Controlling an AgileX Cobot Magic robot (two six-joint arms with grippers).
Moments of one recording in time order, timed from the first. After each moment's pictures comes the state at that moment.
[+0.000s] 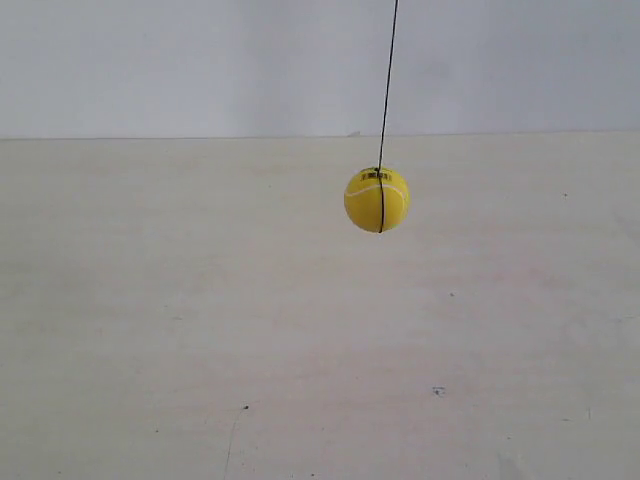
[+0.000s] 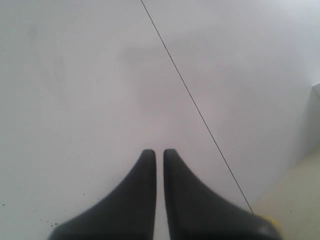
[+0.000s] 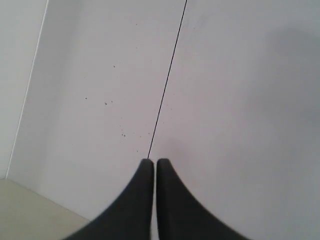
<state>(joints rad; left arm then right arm) -0.20 0.00 -0.34 1.55 -0.42 -1.26 0.00 0.01 -0.33 -1.48 -0.52 1.48</state>
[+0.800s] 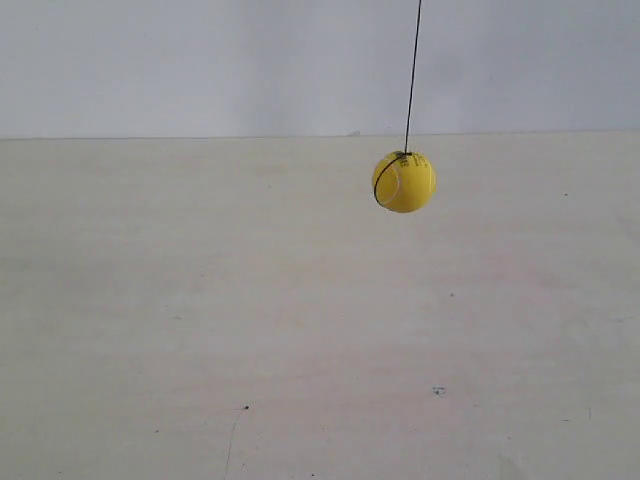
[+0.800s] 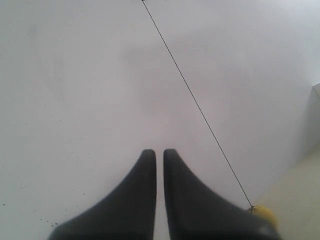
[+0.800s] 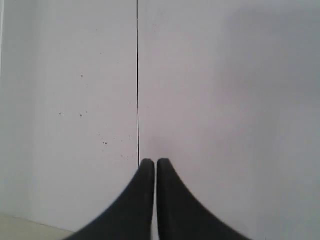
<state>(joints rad) -0.20 0.00 -0.34 1.55 -0.42 -1.26 0.00 0.01 -0.33 -1.48 -0.39 1.65</state>
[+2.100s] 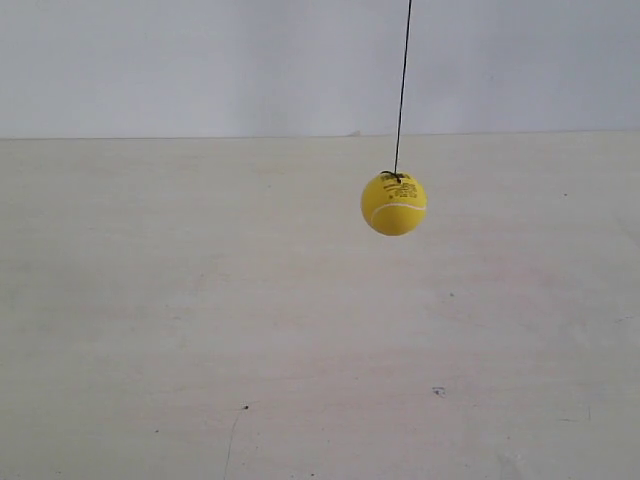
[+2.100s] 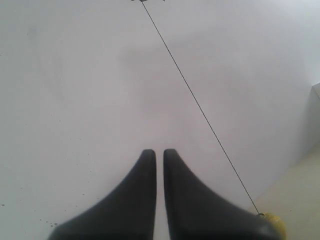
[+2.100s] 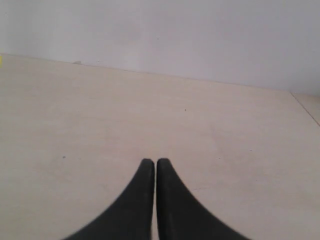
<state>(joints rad) -0.20 0.00 -0.34 1.55 -0.42 -1.26 0.07 0.01 0.00 -0.04 0.26 -0.07</state>
